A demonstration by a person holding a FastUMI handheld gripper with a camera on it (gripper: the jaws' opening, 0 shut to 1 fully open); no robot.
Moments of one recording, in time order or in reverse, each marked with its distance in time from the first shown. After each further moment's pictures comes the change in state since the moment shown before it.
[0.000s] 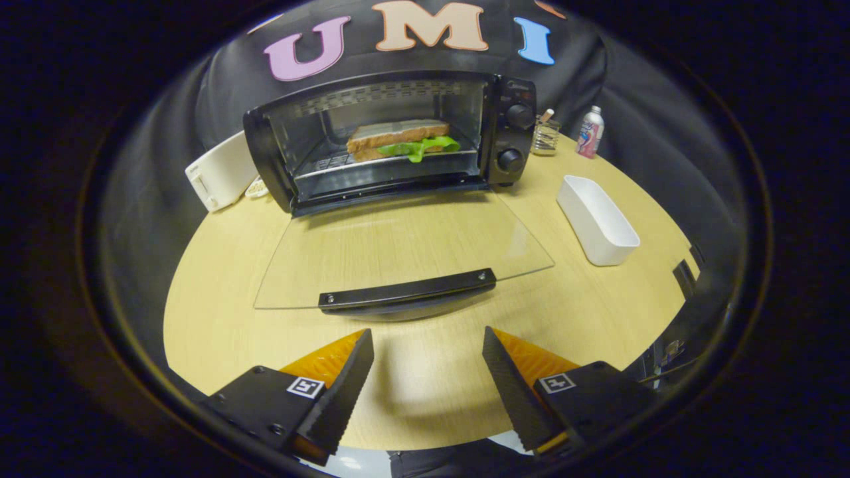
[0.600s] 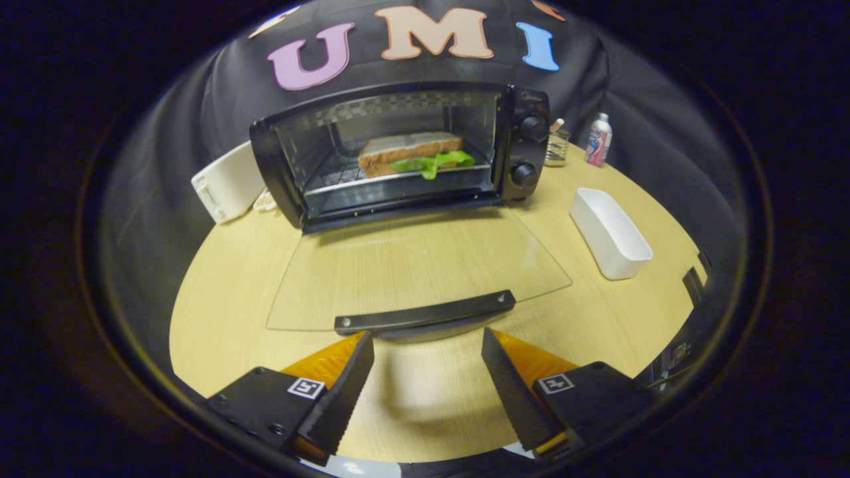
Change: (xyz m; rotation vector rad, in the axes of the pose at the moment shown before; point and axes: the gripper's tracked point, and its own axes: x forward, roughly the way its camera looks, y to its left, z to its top) arm -0.002 0.011 0.026 0.028 -0.070 0.032
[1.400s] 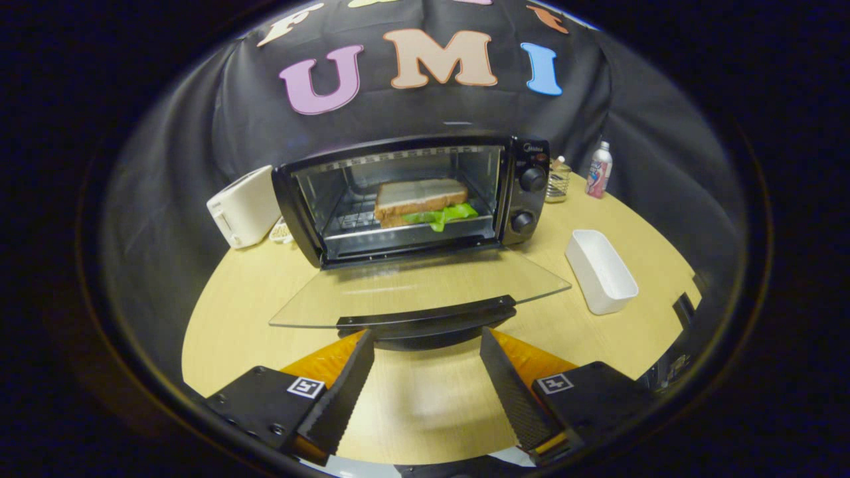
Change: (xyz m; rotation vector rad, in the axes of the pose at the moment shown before) arm -0.026 0.006 0.054 0.001 -0.136 0.038
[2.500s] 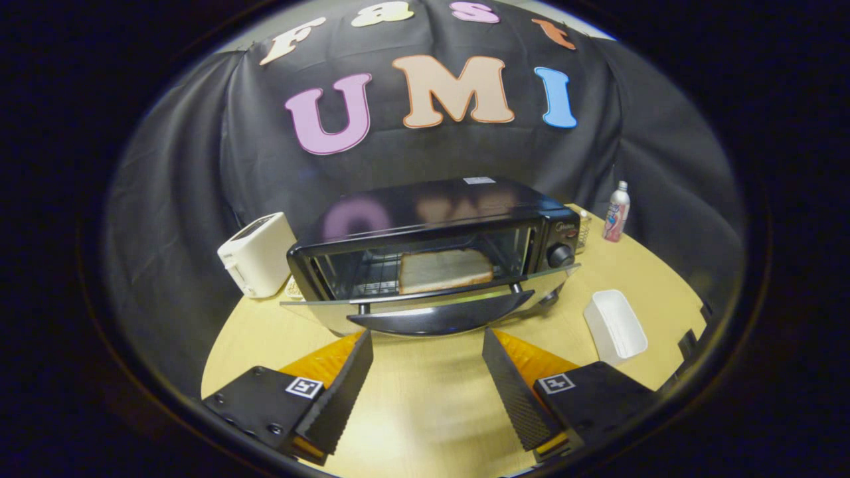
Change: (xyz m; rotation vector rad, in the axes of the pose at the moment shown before) arm 0.027 0.035 0.089 0.001 -0.133 0.050
